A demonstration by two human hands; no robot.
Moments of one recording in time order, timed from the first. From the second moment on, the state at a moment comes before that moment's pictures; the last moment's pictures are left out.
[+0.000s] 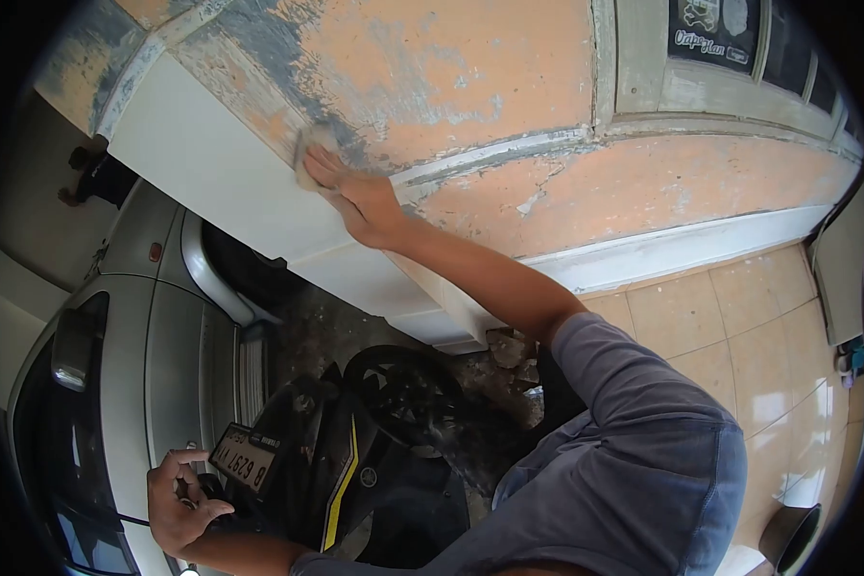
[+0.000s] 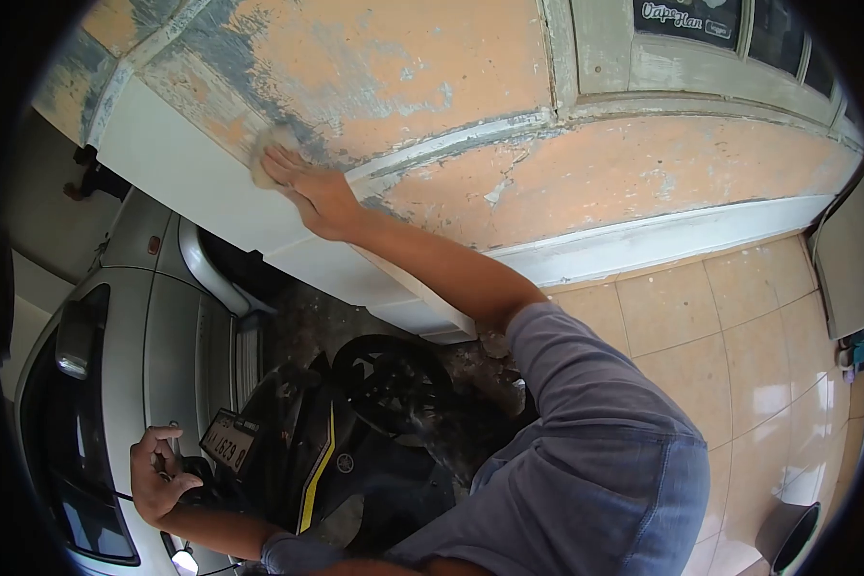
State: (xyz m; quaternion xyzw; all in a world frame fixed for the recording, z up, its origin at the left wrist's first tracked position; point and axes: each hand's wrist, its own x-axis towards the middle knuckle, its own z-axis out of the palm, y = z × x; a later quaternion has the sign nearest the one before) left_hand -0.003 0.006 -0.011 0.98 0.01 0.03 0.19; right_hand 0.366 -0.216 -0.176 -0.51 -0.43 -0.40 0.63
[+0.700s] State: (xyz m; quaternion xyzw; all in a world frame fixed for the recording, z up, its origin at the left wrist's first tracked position) left_hand 0.002 0.009 -0.009 0.99 -0.02 -0.01 0.17; right_hand 0.389 -0.199 -0.011 -0.42 -0.50 -0.45 0.61
